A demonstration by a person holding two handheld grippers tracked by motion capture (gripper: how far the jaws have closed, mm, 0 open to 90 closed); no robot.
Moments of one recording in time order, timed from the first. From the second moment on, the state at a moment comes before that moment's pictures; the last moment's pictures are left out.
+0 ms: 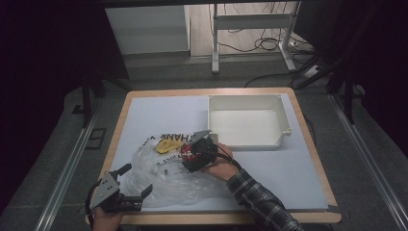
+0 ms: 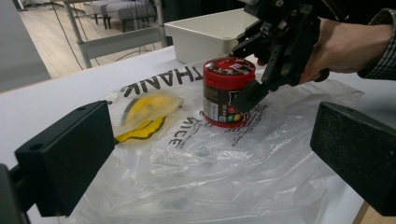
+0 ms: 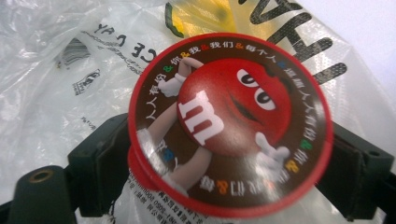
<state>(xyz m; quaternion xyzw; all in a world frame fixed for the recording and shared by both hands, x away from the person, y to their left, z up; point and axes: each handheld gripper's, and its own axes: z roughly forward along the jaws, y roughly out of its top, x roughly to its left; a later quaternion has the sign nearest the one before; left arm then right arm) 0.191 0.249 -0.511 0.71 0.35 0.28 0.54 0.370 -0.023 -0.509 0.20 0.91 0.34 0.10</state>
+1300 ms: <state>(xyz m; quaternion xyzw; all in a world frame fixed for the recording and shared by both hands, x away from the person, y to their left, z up) 0.191 0.249 -0.511 0.71 0.35 0.28 0.54 0.363 -0.013 -0.513 0.24 0.90 0.35 0.13</state>
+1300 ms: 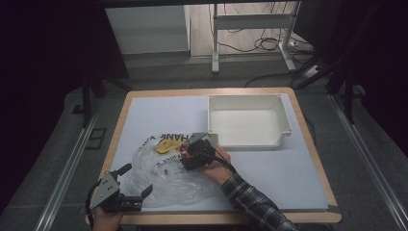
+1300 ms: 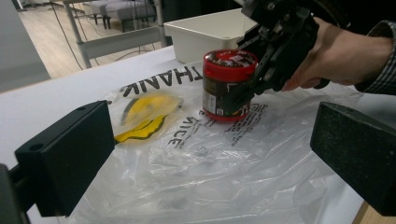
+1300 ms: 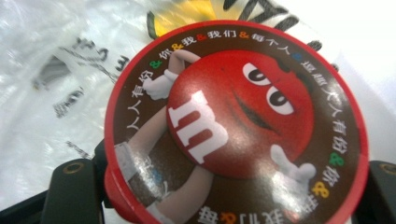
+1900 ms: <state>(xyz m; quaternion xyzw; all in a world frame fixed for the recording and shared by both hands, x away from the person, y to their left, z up) 0.191 0.248 -0.511 0.71 0.35 0.28 0.54 0.352 -0.021 -0.488 0.24 0.89 0.36 0.13</state>
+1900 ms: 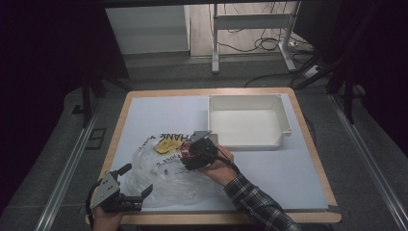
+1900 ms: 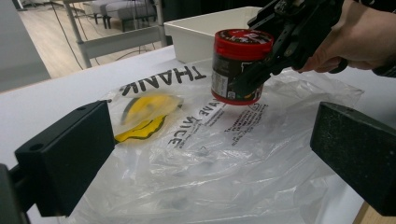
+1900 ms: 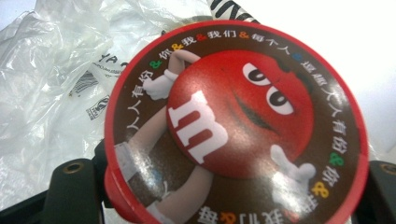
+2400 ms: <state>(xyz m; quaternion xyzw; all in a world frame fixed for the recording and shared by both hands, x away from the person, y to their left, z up) 0.191 0.248 -0.511 0.71 0.35 0.28 0.54 0.347 -0.038 -0.477 0.24 0.89 0.36 0.14</state>
